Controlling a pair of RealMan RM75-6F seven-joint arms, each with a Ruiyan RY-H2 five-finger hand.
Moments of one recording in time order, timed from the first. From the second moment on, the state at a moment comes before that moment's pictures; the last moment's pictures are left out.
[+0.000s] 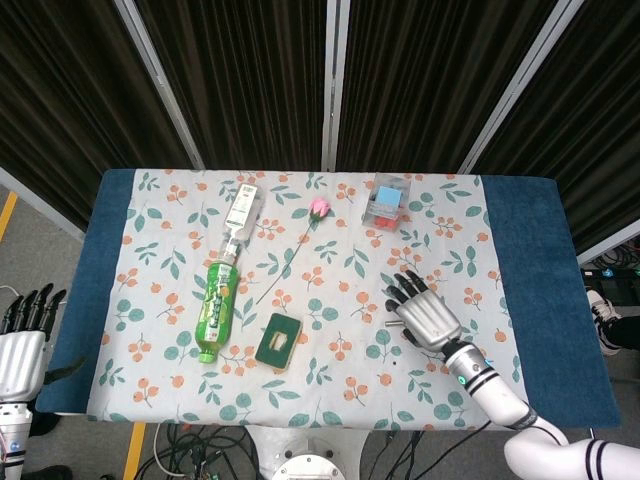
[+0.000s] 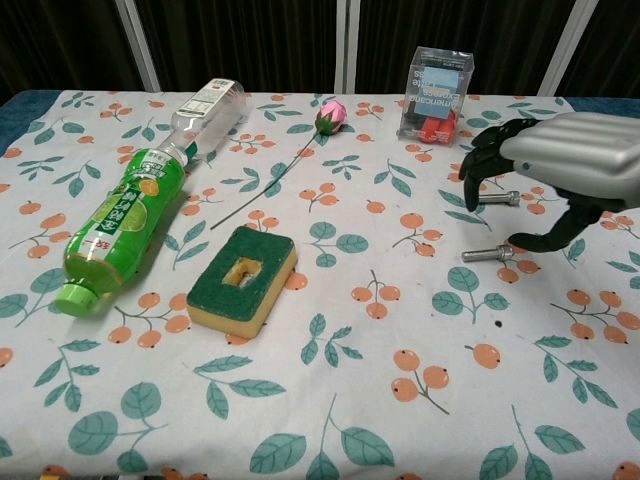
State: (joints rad) left arm -0.04 -1.20 -0.05 -1.60 1.46 1.54 0.12; right arm 0.58 -1.34 0.14 -1.73 -1.28 0.89 -0.64
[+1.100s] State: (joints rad) left arm -0.03 -1.21 -0.05 -1.57 1.46 1.53 0.09; right arm 0.63 -1.56 0.03 -1.53 -1.22 1.00 -0.76
